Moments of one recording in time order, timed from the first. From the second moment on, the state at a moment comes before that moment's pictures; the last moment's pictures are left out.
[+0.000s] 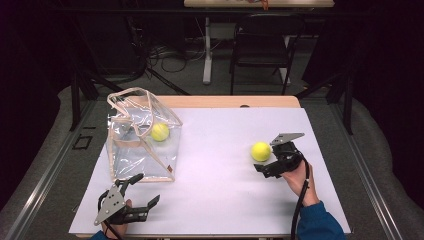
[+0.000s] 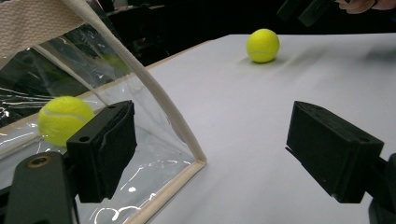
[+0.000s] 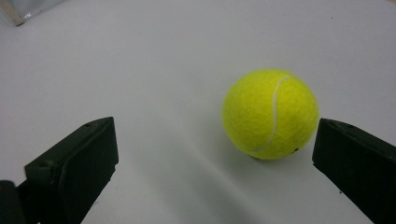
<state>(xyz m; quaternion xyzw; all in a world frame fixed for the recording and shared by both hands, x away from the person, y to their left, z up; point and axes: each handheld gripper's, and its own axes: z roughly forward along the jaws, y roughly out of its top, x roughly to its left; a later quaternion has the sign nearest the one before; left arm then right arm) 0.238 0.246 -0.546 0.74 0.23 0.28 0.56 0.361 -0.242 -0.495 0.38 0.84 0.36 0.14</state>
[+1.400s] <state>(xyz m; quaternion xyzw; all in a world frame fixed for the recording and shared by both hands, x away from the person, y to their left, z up) 0.239 0.245 -0.547 0.74 0.23 0.28 0.56 0.413 -0.242 -0.516 0.41 0.84 0.32 0.13</state>
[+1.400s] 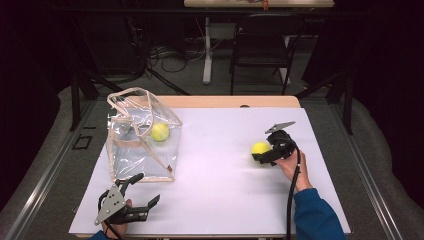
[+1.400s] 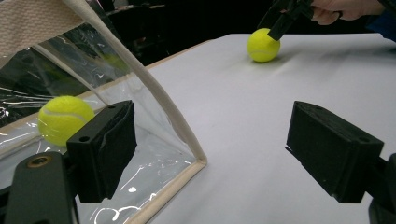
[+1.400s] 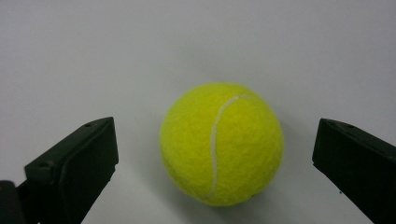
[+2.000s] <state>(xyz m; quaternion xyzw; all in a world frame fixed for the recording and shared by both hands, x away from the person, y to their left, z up) 0.239 0.244 -0.546 0.75 0.23 0.28 0.56 0.420 -0.241 -0.532 0.43 0.84 0.31 0.12</state>
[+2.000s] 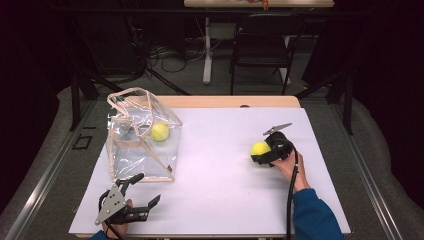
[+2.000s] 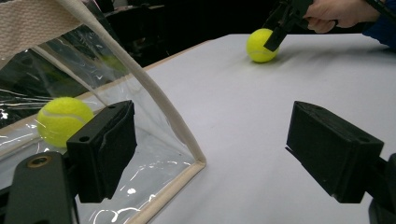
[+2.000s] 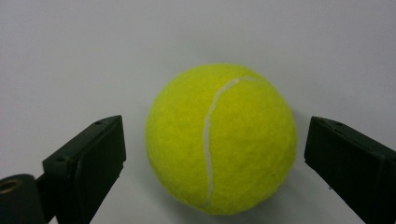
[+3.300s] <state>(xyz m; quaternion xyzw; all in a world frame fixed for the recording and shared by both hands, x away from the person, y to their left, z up) 0.240 0.243 -0.547 0.75 0.23 0.27 0.56 0.413 -0.237 -0.520 0.42 0.85 0.29 0.14</state>
